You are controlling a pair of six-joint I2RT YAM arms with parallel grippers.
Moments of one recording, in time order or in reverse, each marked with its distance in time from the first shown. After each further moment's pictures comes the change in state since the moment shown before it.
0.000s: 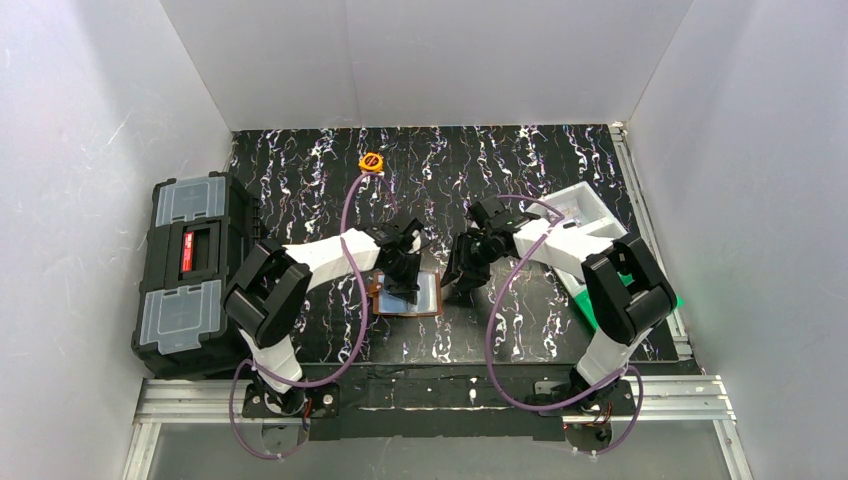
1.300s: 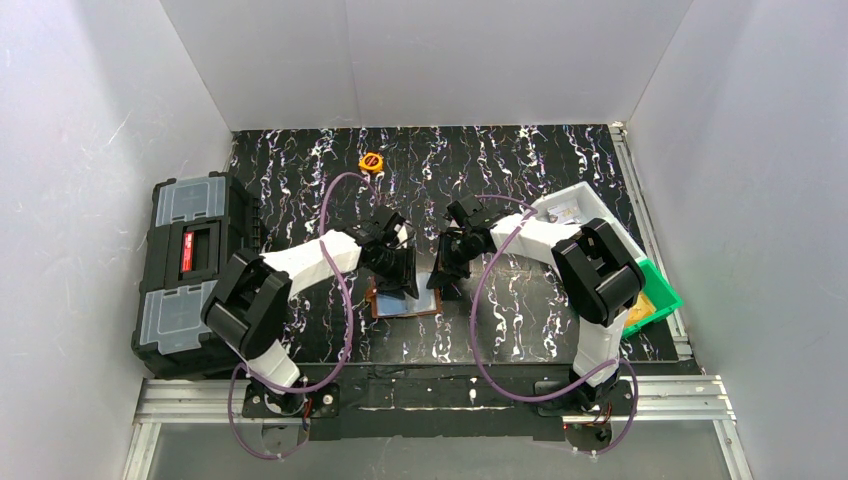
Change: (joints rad) left arm 0.095 -0.100 -0.088 0.069 0.152 -0.017; right arm 0.068 0.176 0.122 0.075 -0.083 0.025
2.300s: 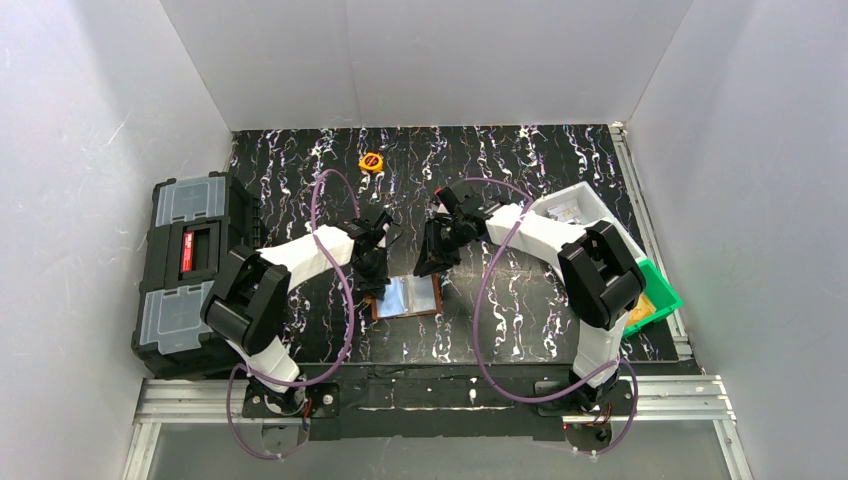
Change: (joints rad) left arm 0.078 0.005 0.003 -0.166 -0.241 -0.002; right arm 0.033 -0.017 0.148 -0.084 -0.007 -0.030
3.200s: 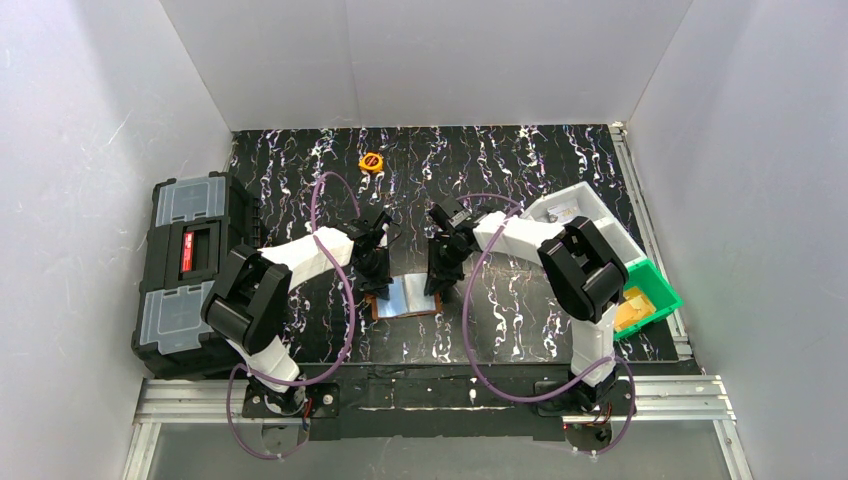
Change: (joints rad) left arm 0.005 0.006 -0.020 0.061 0.064 -0.017; right arm 0.043 0.085 -0.034 -0.076 0.145 -0.023
